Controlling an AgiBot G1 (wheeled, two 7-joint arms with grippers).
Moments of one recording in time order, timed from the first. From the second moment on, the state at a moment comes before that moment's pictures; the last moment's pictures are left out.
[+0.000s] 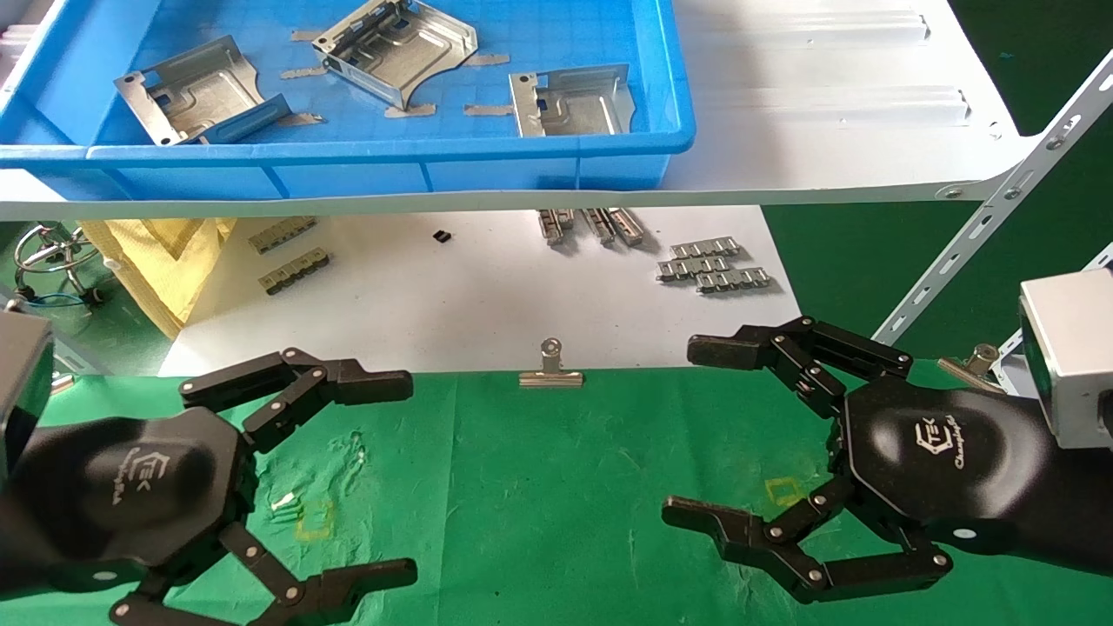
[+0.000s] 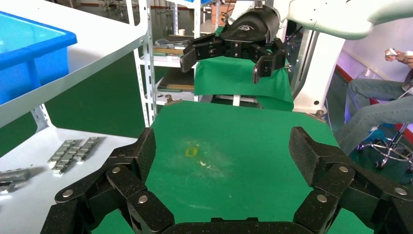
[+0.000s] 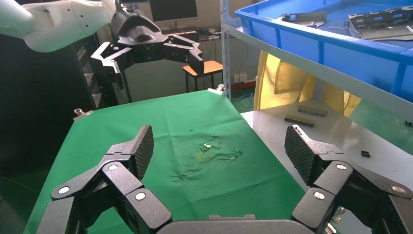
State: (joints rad) left arm -1.08 0.61 0.28 -1.28 0.73 1.49 -0.19; right arm 1.08 -0.55 -0.38 1.23 -0.64 -1.42 0.10
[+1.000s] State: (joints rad) left arm -1.08 0.61 0.28 -1.28 0.73 1.49 -0.19; right arm 1.08 -0.55 -0.38 1.23 -0.64 -1.42 0.10
